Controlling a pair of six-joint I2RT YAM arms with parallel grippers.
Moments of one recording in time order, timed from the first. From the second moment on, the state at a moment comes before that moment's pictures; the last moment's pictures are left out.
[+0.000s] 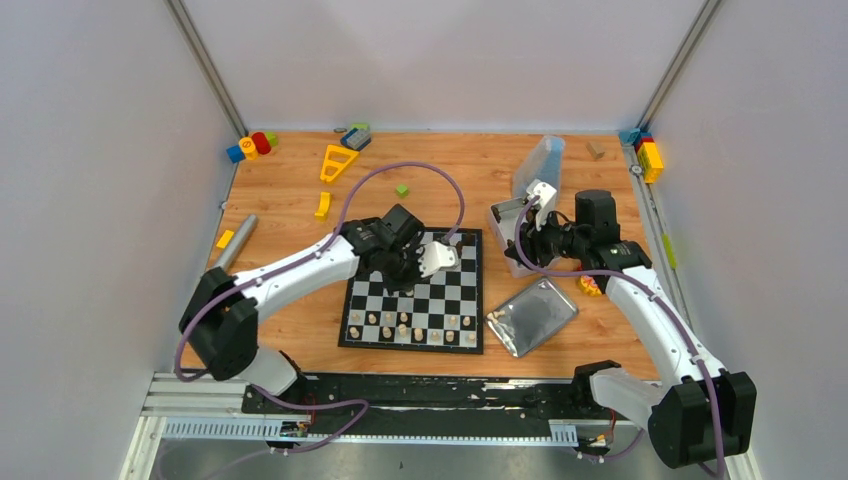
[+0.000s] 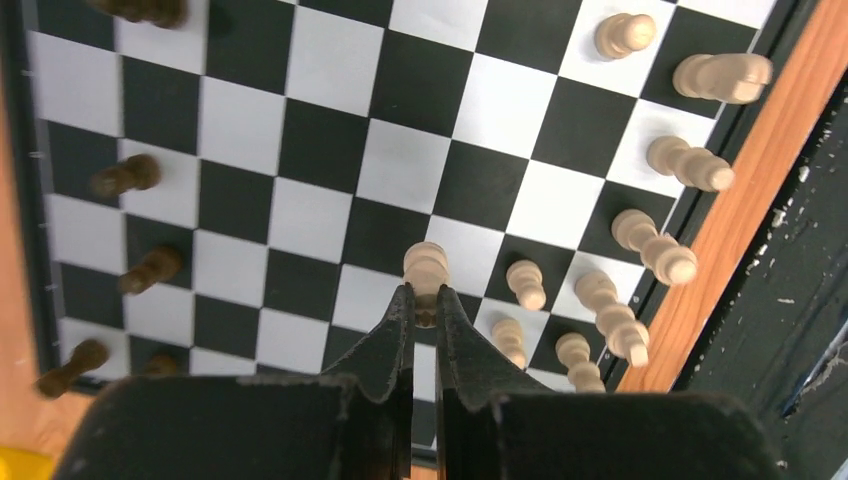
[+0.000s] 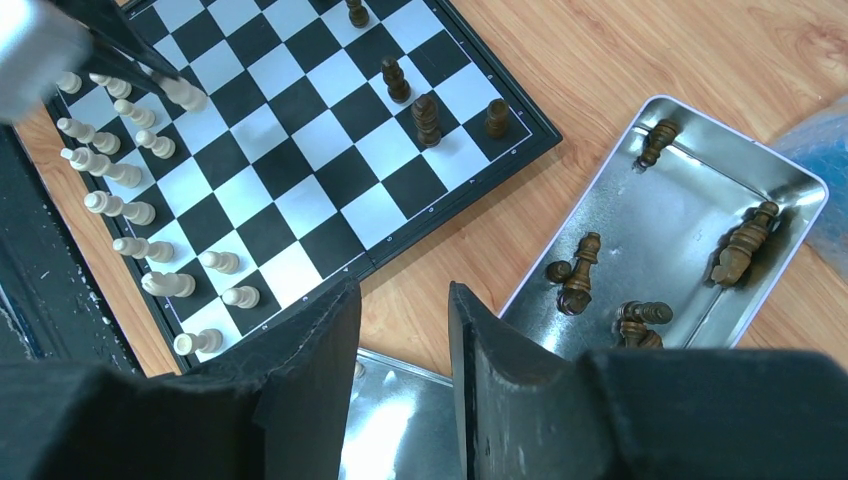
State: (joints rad) left arm -0.80 1.54 1.10 -0.71 0.25 0.54; right arm 0.20 1.08 0.85 -0.43 -0.66 -0.33
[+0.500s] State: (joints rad) left arm -0.76 1.09 0.97 -0.95 0.26 0.67; right arm 0.20 1.08 0.85 -0.43 -0.66 -0.33
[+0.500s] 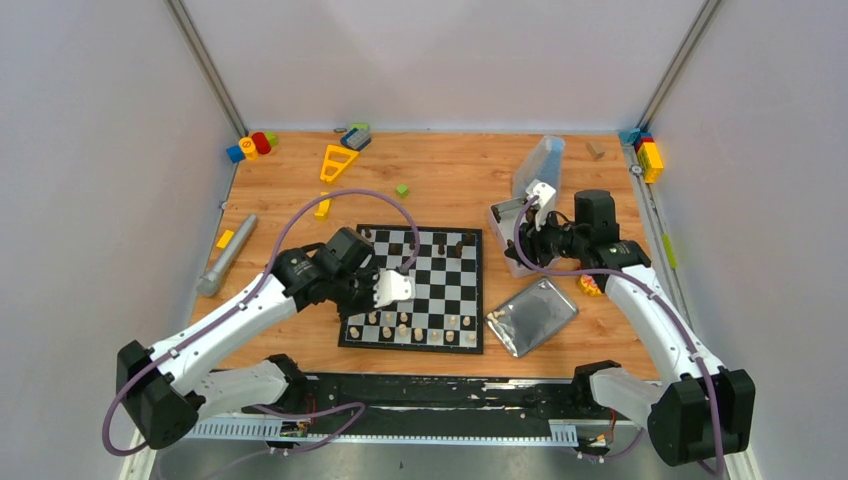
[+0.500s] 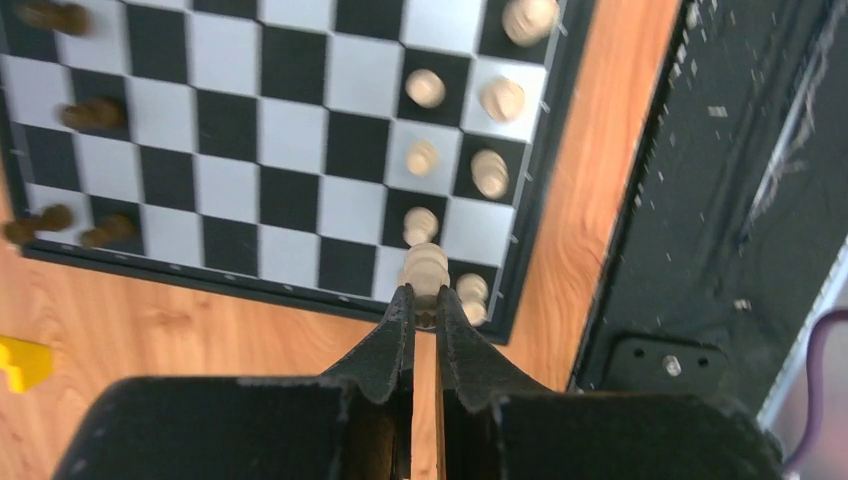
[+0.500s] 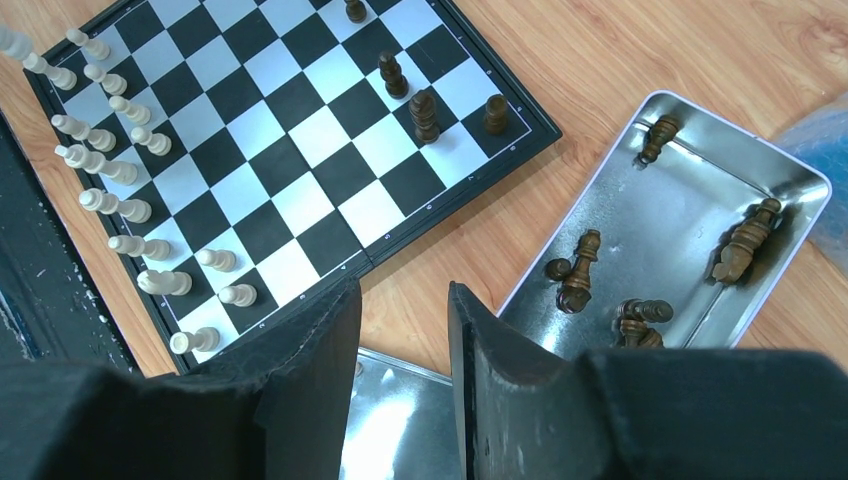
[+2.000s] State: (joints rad) left arm -0.76 1.16 0.73 -0.83 0.33 0.82; right arm 0.19 1.11 0.85 -0.45 -0.66 -0.35
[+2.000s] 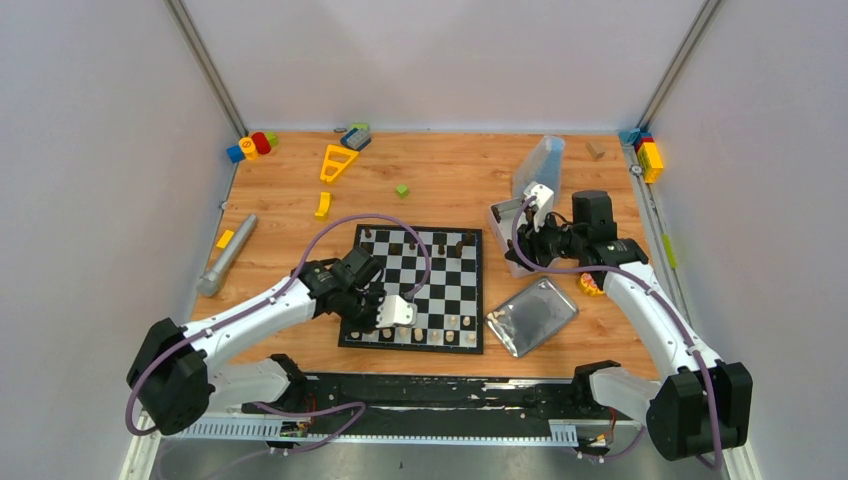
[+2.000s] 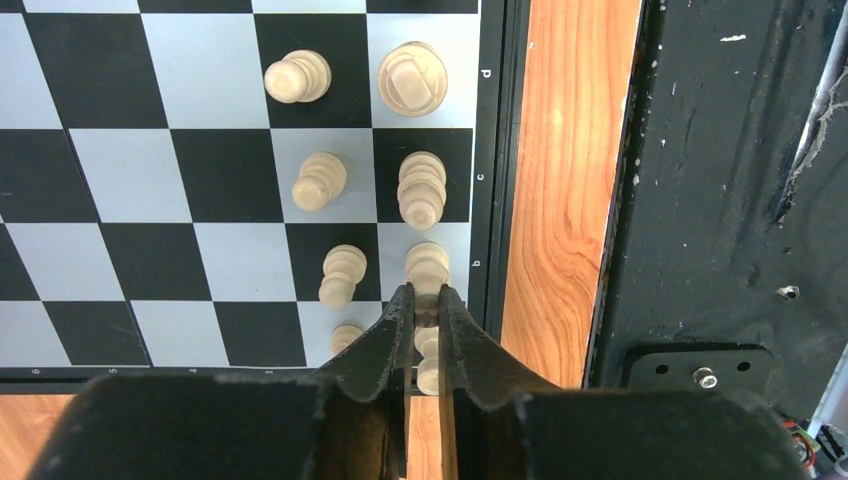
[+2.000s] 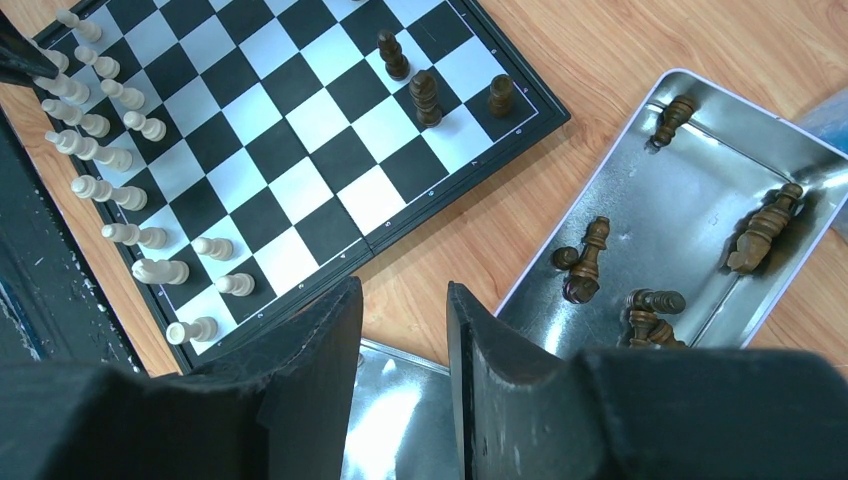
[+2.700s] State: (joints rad) left arm -0.75 0.97 0.77 -0.84 0.23 0.75; right arm 0.23 1.14 0.80 -0.68 -0.64 -0.55
